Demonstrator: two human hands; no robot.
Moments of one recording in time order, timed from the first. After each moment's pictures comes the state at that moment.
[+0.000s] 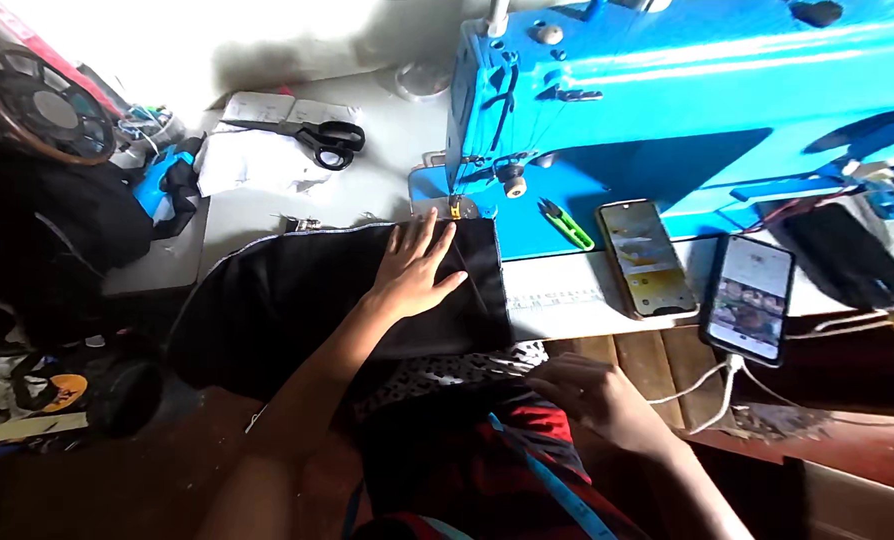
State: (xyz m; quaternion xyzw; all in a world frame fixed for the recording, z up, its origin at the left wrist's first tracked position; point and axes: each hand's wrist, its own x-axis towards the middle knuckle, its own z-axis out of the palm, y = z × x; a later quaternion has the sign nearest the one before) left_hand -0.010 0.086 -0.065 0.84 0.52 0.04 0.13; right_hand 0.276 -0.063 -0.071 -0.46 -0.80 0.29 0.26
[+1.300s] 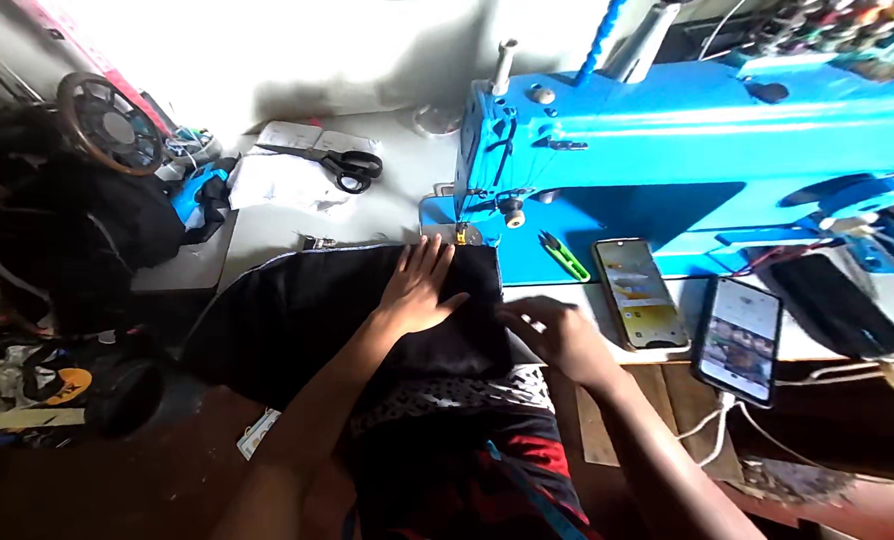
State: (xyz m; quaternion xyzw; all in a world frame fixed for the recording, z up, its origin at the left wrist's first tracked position) left_hand -0.009 0.087 -0.080 0.84 0.53 0.07 0.06; right_hand 0.236 0.028 -0.033 -0.45 -0.82 0.22 0.28
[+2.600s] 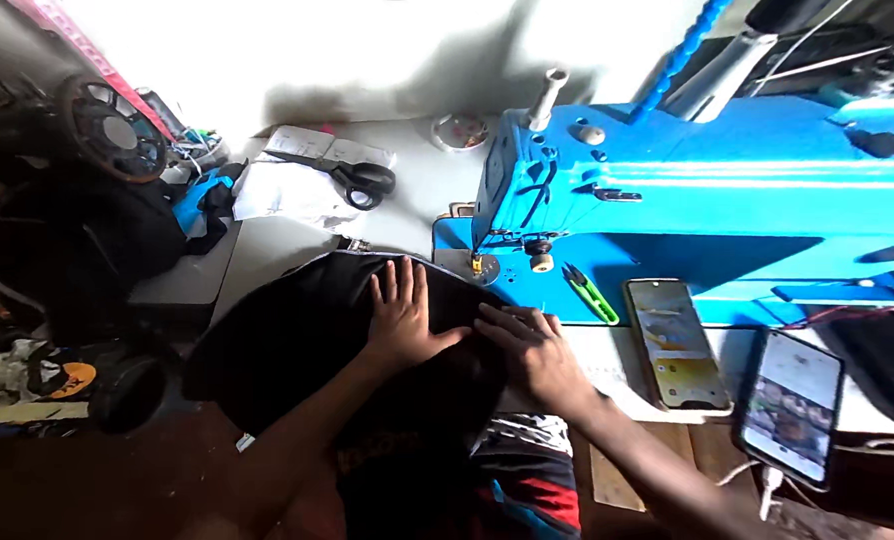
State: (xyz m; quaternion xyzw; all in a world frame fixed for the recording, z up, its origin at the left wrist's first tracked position) left_hand -0.023 0.077 -0.066 0.75 0.65 0.04 0.09; right_hand 0.208 0.063 -0.070 -0.41 -0.88 0.07 0.22
